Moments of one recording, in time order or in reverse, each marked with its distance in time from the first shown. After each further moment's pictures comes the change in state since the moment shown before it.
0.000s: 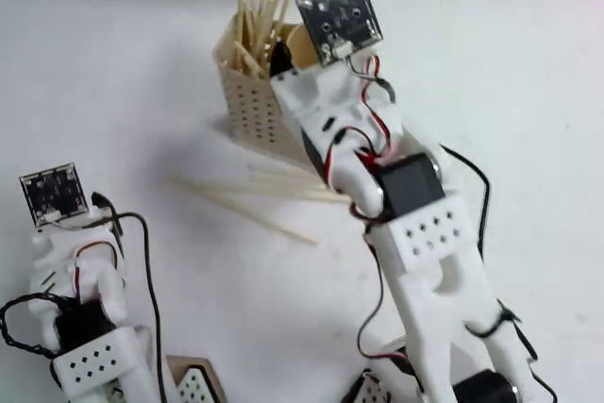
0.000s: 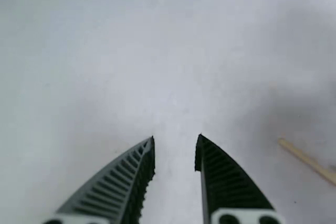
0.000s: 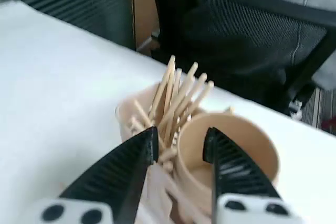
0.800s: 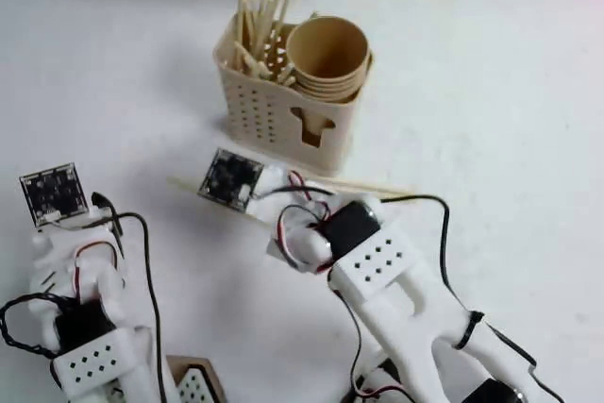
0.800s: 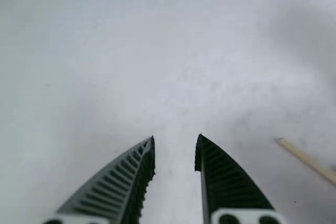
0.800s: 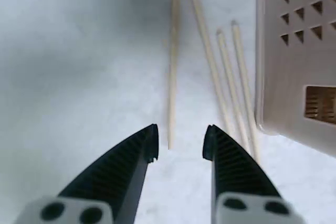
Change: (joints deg) left arm 0.0 0.0 0.0 0.0 0.0; right arm -12.9 -2.9 32.0 12.7 27.8
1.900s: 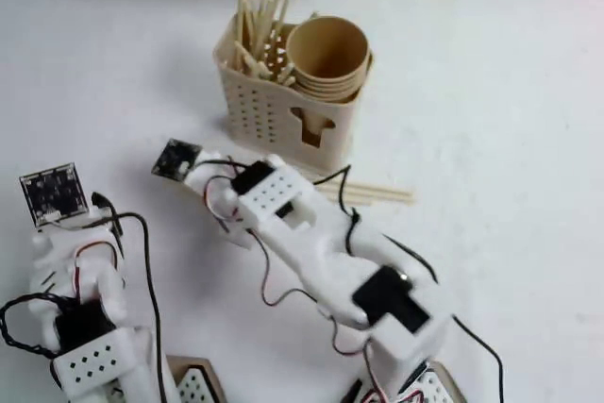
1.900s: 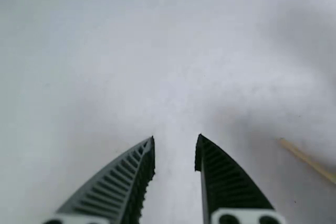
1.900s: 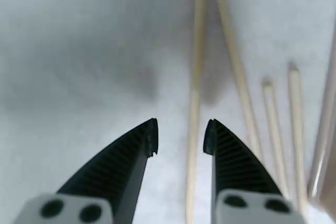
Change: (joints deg) left arm 0.0 0.0 0.0 0.0 0.0; right arm -5.1 46.9 -27.7 -6.2 -9.1
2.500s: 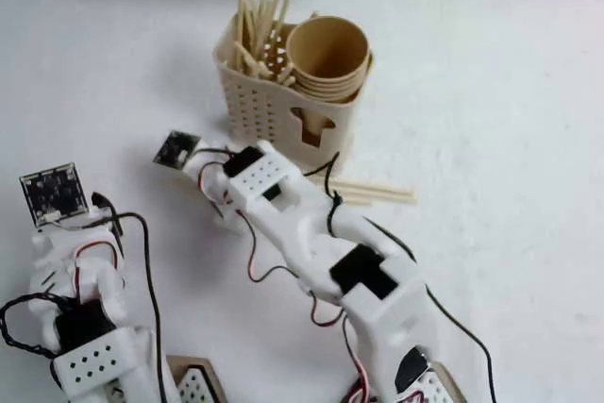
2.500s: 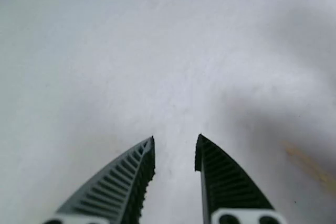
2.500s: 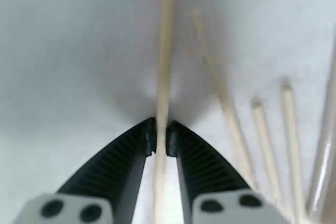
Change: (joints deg) left arm 0.0 0.0 0.0 0.0 0.0; right arm 0.7 10.2 -8.6 5.0 -0.1
